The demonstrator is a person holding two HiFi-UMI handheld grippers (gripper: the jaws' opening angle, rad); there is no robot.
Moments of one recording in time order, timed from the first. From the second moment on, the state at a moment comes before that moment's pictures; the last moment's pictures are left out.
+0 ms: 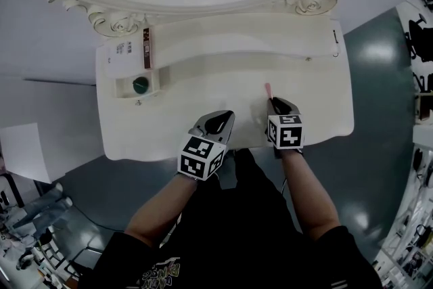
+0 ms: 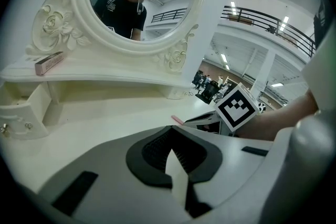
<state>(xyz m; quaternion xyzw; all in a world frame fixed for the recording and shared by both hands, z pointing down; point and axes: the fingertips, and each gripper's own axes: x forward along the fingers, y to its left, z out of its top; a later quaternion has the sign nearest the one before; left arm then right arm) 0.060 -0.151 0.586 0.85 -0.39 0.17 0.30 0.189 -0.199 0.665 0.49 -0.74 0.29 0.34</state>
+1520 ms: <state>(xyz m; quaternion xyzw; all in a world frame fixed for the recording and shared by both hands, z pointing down) -0.021 -0.121 0.552 0.82 -0.47 0.14 0.28 0.078 -0.191 0.576 0.43 -0.84 0.21 0.26</state>
